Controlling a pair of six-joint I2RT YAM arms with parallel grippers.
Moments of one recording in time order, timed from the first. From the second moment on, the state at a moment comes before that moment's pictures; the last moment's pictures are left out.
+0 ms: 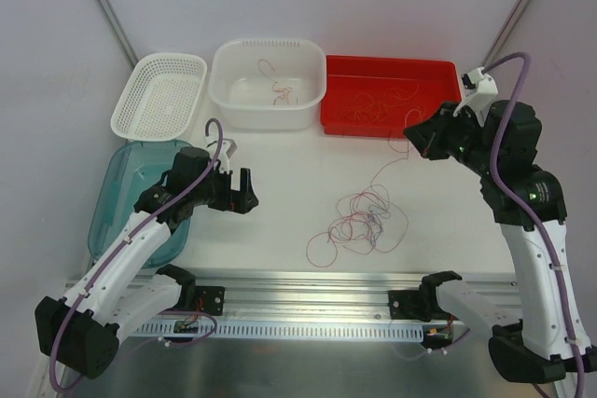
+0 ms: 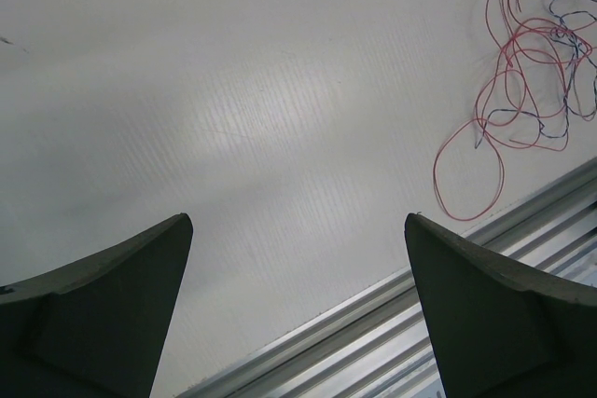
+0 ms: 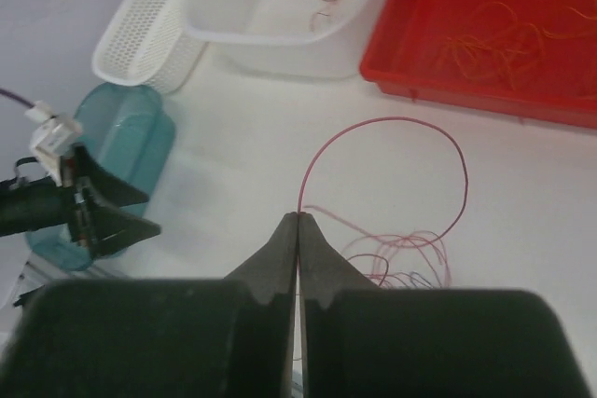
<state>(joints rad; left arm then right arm) -0.38 0.91 0.75 -0.60 0.23 -0.25 0.21 0.96 1.43 -0.83 -0.25 0.32</state>
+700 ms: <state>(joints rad) -0.66 0.82 0.73 -0.36 0.26 -0.36 0.74 1.27 1.37 -0.50 -0.12 0.56</state>
